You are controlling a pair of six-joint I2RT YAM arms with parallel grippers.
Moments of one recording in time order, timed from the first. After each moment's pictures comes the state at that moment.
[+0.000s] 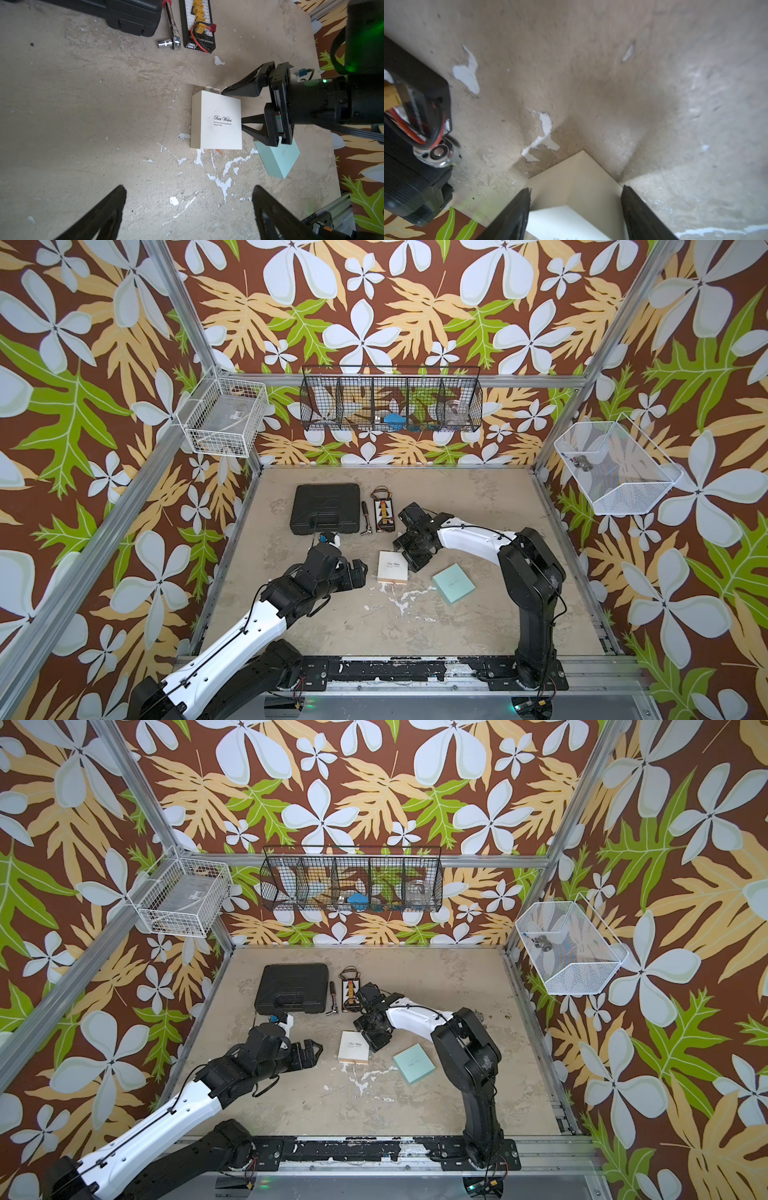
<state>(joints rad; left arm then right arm) -0.61 0.87 0.64 -0.56 -0.02 -0.73 0.68 1.99 1.38 -0.63 -0.19 1.58</state>
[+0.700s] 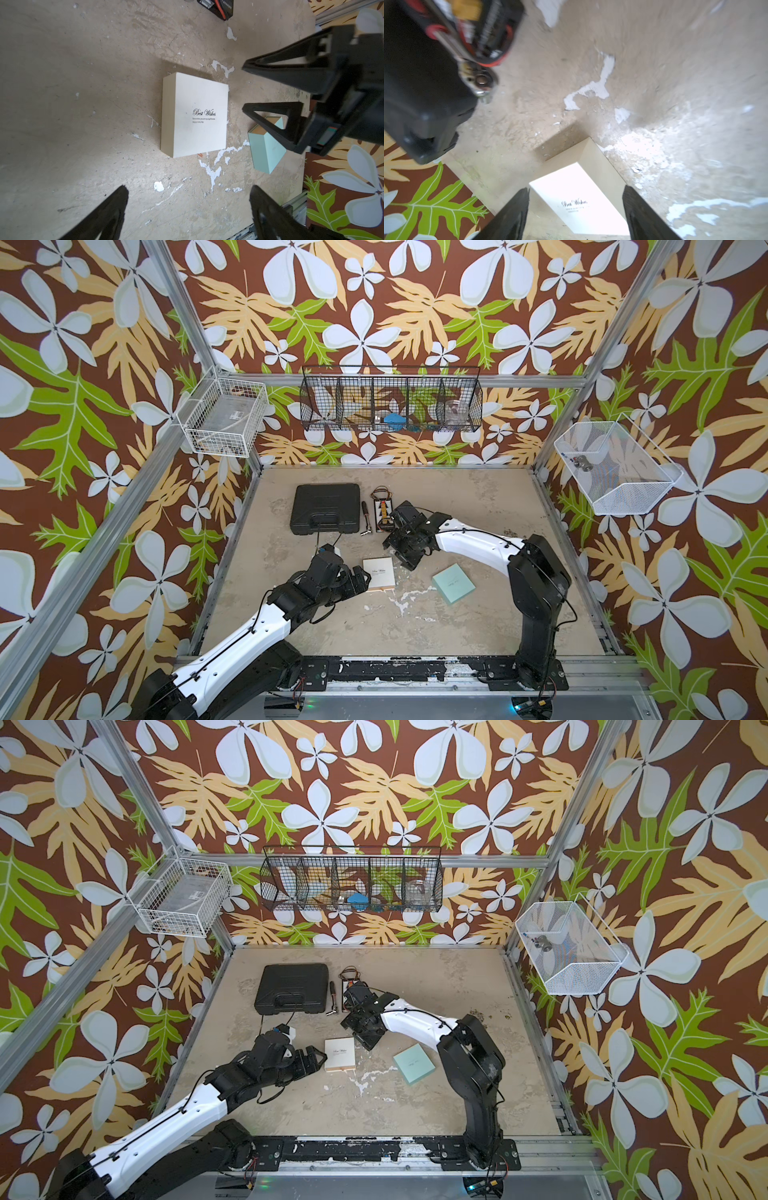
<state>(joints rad) -0.61 0.89 0.52 -0.44 0.11 -0.96 0.76 1.87 1.42 -0.66 -0.09 1.38</state>
